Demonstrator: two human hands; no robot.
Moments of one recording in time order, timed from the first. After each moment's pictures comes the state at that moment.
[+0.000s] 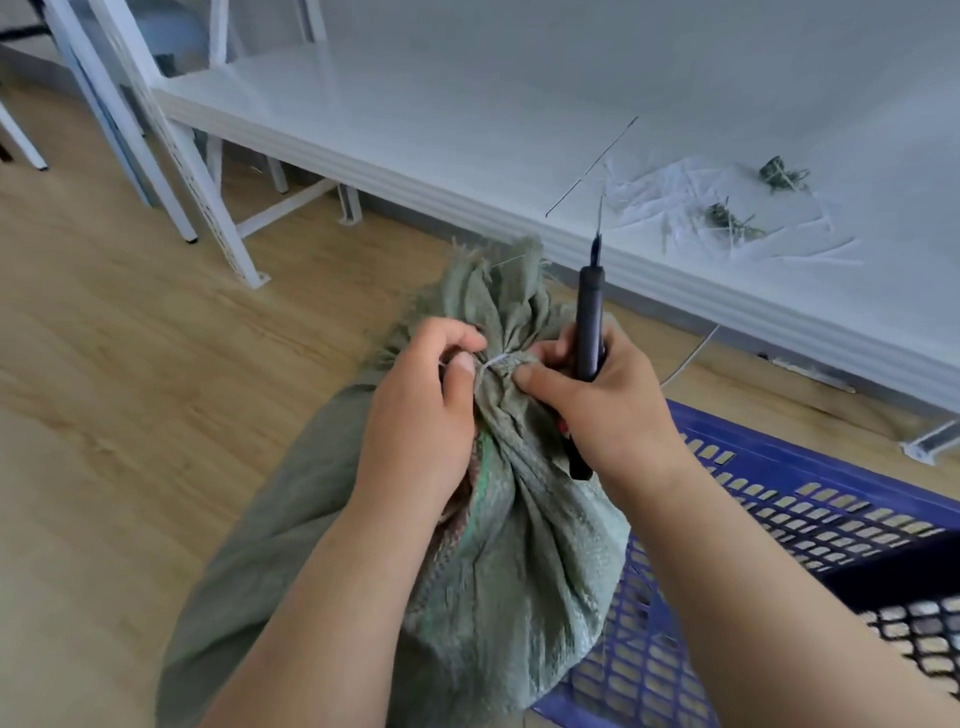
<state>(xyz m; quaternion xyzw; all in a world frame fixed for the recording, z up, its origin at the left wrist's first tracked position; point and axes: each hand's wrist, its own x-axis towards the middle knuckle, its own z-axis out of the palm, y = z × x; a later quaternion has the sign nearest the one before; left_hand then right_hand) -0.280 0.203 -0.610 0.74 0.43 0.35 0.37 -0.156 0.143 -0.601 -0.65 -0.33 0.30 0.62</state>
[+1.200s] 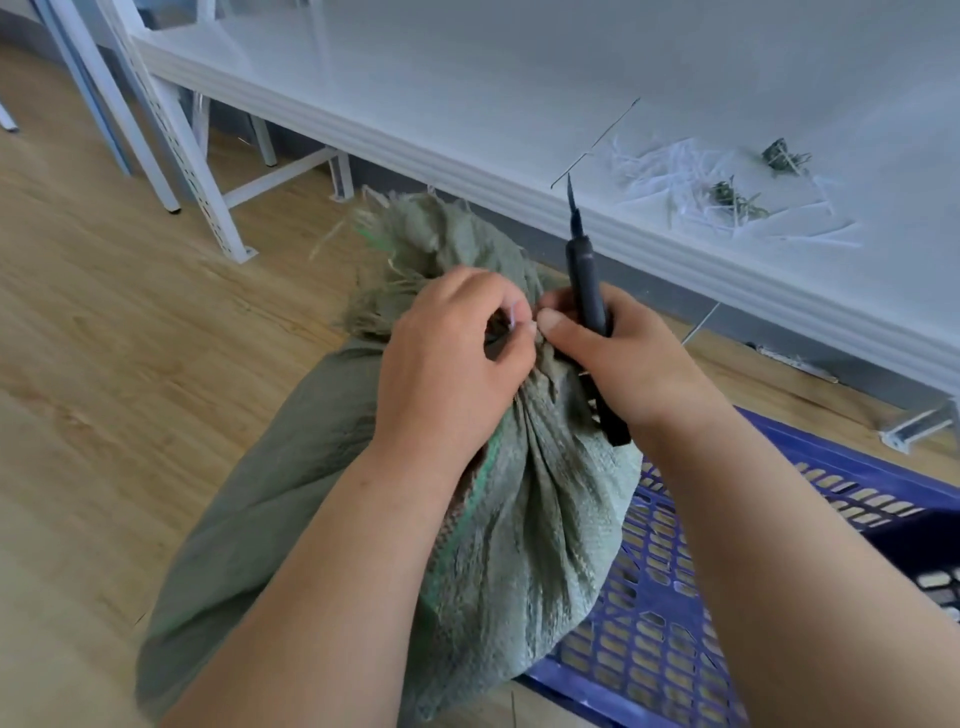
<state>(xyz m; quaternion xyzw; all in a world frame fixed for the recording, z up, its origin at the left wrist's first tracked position) -0.269 0.205 -0.607 0.82 0.33 0.42 0.19 -0.142 0.142 -0.598 -0.74 -0.37 0.26 0.50</state>
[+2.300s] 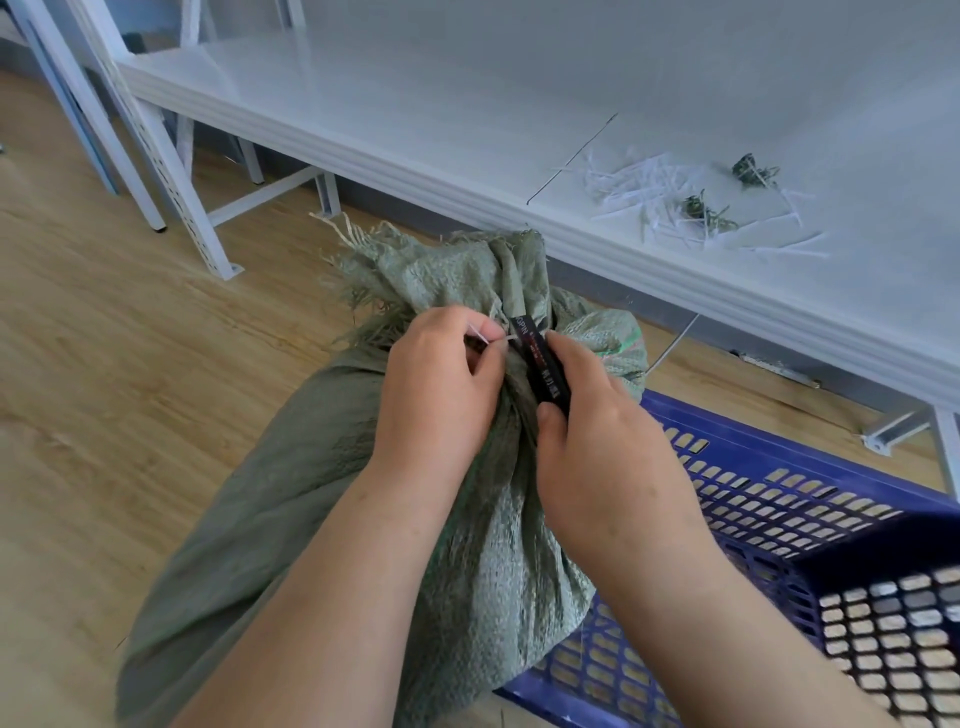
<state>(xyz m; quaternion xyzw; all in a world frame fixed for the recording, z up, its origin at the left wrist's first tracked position) -0.254 0.205 -0.618 0.79 0.41 0.38 0.27 -0.198 0.089 -0.583 -0.85 -0.44 0.08 0.29</state>
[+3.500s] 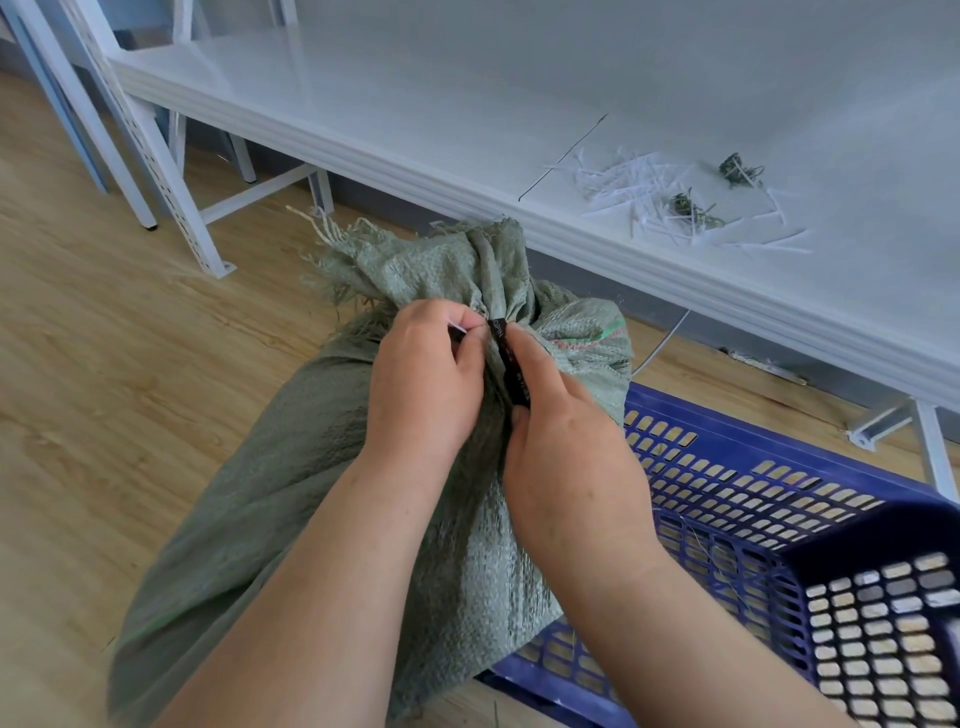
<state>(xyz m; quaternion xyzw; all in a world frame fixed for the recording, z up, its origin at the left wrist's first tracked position) -0.254 0.205 -0.621 0.77 0.43 0.37 0.29 -0.206 0.092 -0.603 -0.85 -0.46 0.06 0.27</state>
